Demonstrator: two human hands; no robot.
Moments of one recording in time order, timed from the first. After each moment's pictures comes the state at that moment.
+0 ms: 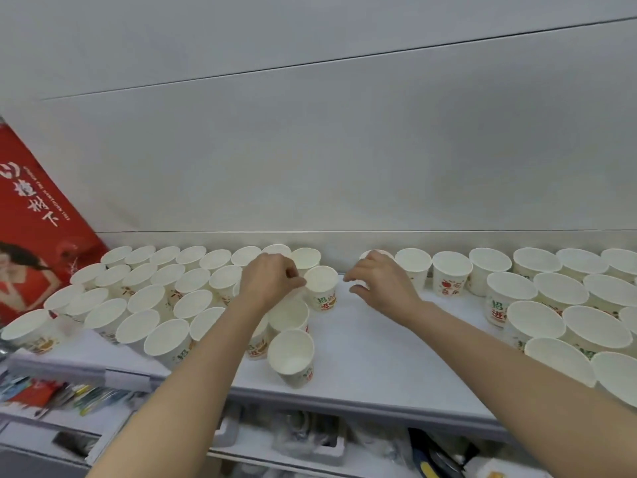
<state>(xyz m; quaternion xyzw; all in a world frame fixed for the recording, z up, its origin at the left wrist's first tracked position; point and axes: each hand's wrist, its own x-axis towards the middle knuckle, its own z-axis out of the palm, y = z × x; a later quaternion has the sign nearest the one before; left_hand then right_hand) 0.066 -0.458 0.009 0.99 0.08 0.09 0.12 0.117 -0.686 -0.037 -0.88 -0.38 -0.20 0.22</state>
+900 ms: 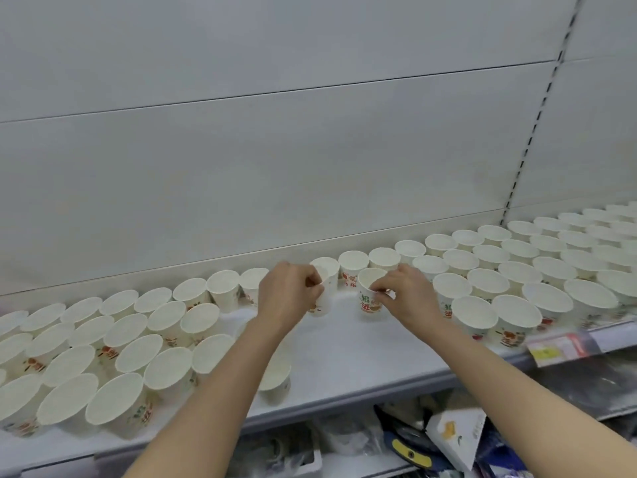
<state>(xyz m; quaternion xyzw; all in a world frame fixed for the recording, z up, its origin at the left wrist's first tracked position) 0.052 -0.542 0.019 0.96 -0.12 0.17 0.21 0.039 -0.775 -0.027 -0.94 -0.12 -0.27 0.20</state>
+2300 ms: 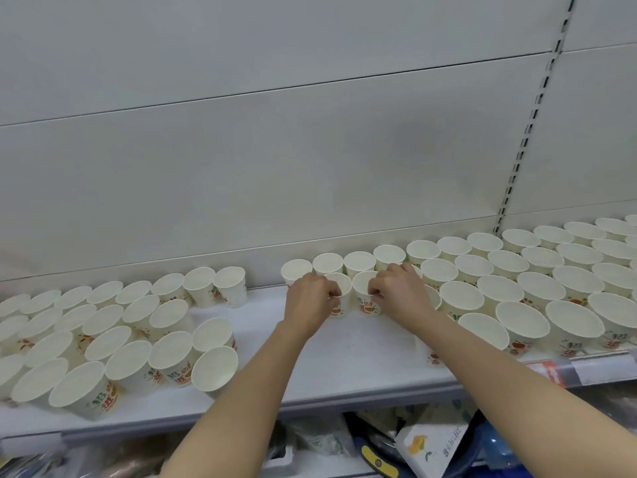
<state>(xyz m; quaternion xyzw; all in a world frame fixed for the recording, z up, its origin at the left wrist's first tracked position) 0.074 -0.651 -0.024 0.98 -0.13 0.10 0.13 0.081 -0.848 -0.035 -0.97 -0.16 -0.19 0.05</state>
